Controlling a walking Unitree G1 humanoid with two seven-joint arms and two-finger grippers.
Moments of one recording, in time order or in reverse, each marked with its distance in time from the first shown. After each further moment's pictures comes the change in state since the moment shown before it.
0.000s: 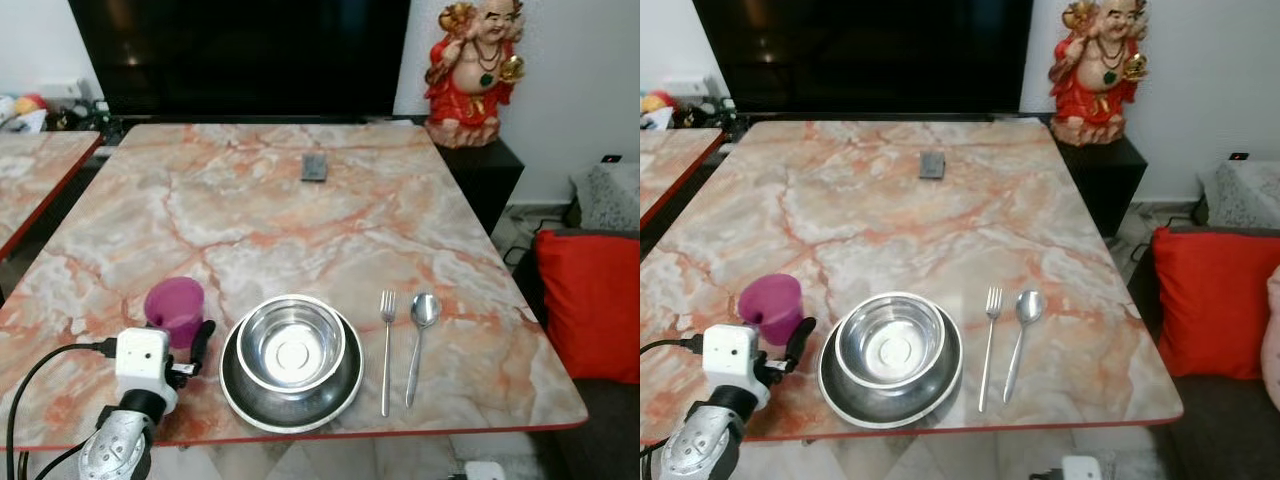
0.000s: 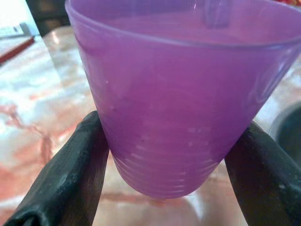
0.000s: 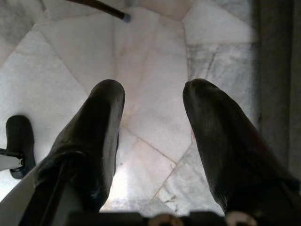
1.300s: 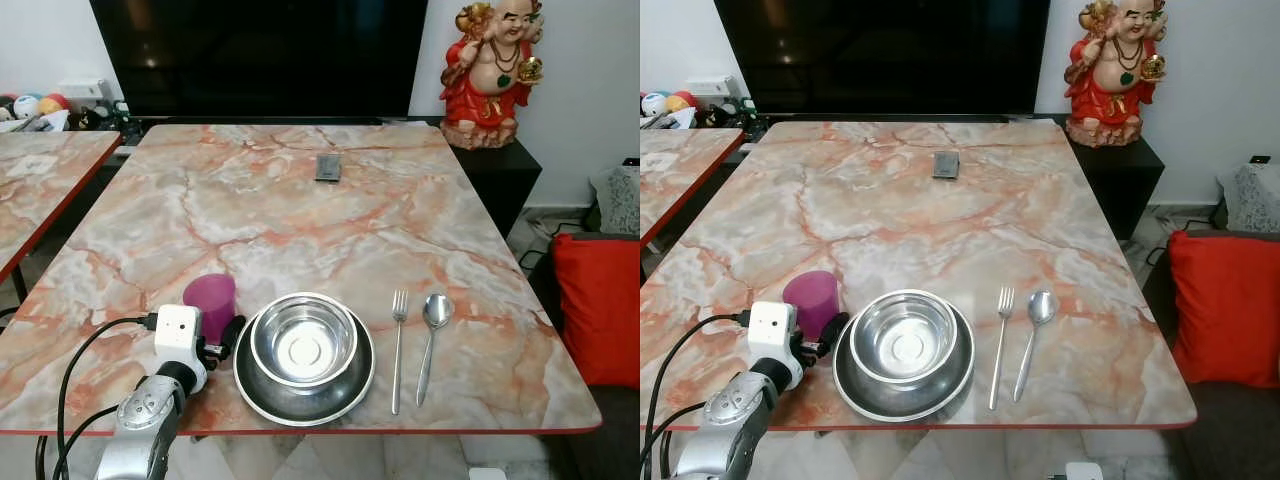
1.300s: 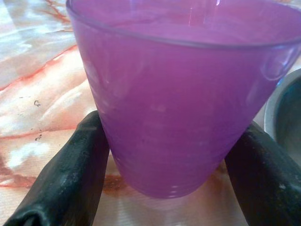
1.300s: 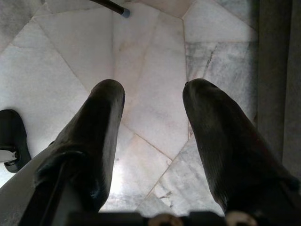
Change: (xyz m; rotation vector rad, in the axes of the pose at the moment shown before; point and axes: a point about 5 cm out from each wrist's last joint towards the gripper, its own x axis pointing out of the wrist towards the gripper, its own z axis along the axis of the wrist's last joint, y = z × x) left arm 0.036 -0.019 -0.020 -0.100 0.180 -0.114; right arm -0.001 -0.002 -0.003 0.000 0.009 -0.006
